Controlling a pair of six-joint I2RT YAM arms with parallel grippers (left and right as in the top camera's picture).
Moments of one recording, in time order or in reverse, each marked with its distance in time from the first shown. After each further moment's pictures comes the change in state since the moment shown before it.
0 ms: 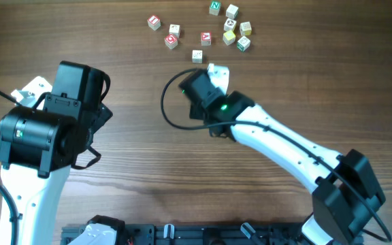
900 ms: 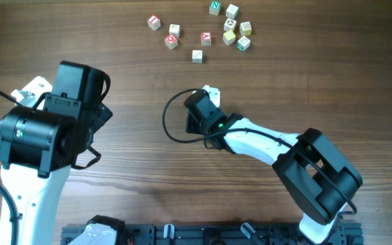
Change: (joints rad) left arm 0.000 0.000 0.000 0.000 0.000 0.000; right arm -0.016 0.152 -0.284 0.542 -0.205 -0.025
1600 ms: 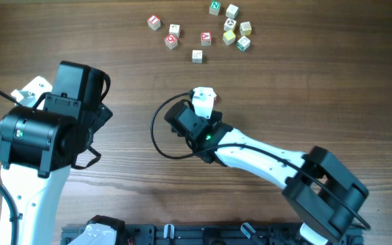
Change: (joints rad) left arm 0.000 0.000 0.000 0.000 0.000 0.000; right arm 0.146 -0.075 0.064 -0.141 0.362 0.060
